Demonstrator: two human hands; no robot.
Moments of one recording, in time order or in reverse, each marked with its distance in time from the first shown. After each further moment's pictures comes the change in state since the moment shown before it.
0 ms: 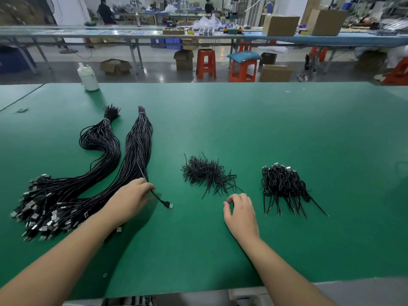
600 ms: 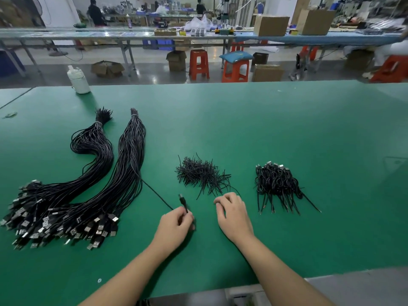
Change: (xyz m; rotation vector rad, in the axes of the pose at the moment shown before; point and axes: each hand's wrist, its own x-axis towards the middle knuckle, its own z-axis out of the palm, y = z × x) left_hand -0.022 0.127 0.064 -0.731 -0.009 -0.307; right_hand -0.004 0.000 -0.002 0.008 -0.045 -0.132
